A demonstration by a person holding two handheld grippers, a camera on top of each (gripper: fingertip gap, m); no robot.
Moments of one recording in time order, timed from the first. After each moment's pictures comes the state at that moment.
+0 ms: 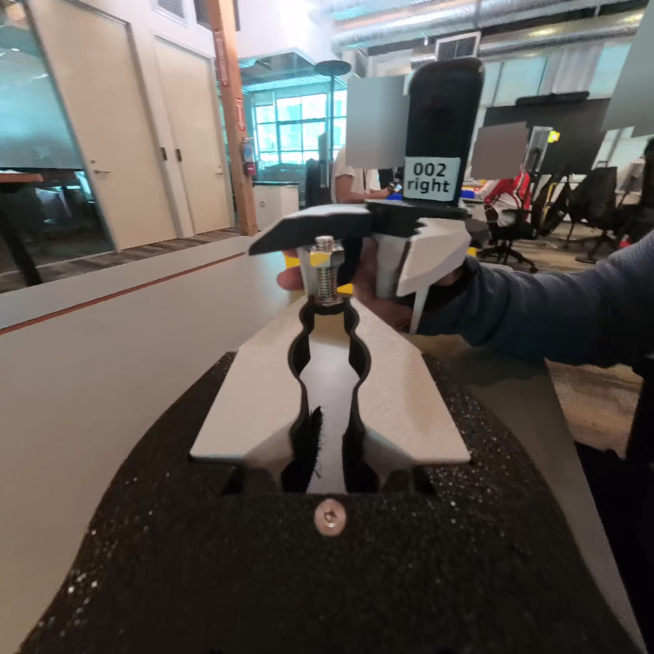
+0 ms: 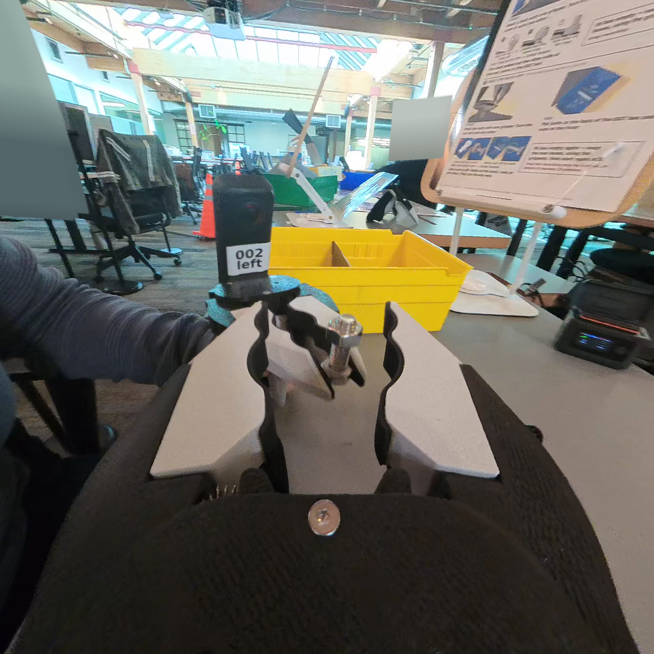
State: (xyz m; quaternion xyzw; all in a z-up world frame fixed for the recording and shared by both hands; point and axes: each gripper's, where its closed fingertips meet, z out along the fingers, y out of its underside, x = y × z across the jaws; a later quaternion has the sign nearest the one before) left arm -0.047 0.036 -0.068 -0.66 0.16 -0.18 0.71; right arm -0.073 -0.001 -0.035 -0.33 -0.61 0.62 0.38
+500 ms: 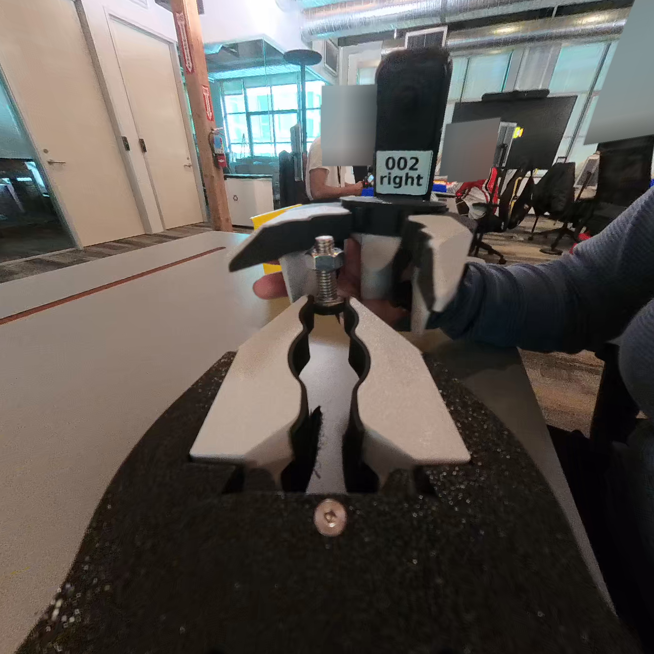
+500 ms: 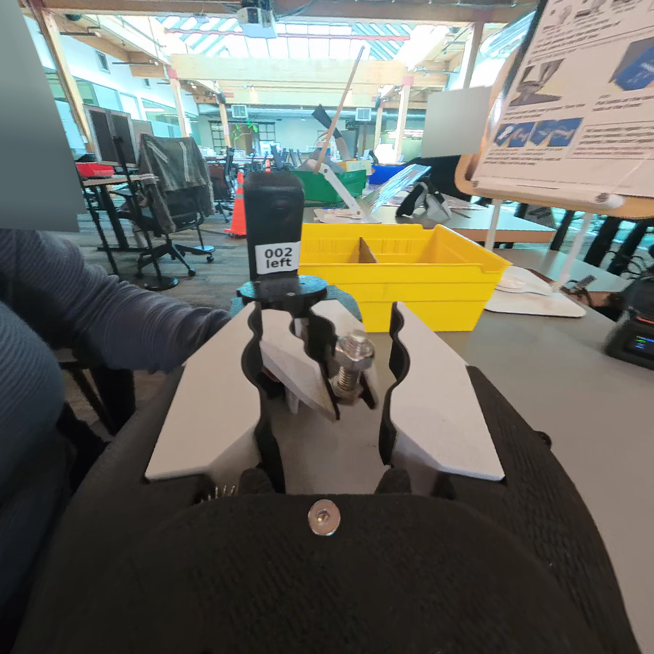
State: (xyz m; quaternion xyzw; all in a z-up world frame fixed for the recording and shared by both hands) left arm -0.035 0.033 -0.071 -0.66 0.19 -0.21 0.70; right arm -0.069 -0.012 -0.039 -0.31 -0.62 0.64 0.33
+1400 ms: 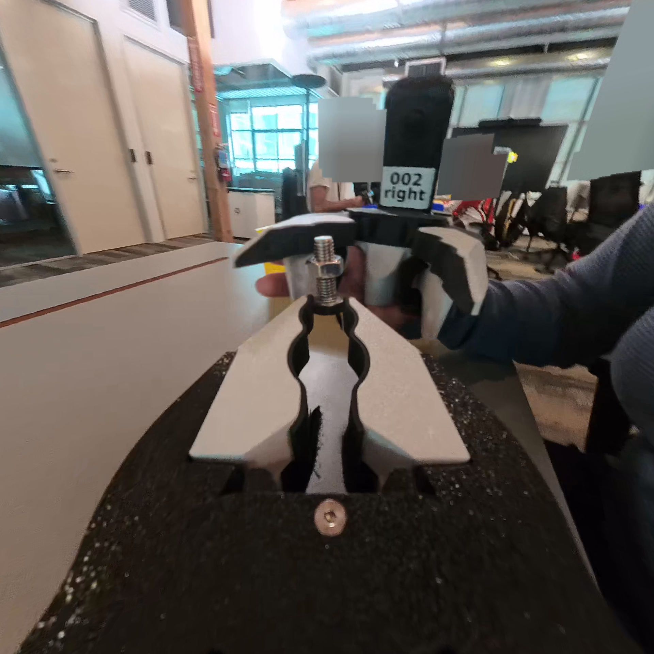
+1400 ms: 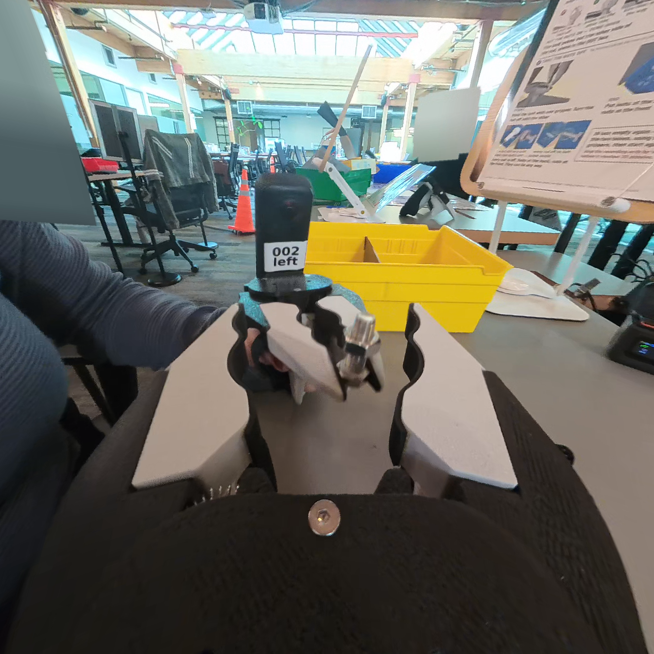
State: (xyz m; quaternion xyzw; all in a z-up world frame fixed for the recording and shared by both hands) left arm -0.042 0.030 -0.064 -0.64 0.17 -0.22 0.71; right arm -0.067 -0.015 -0.037 -0.31 -0.63 0.63 0.33
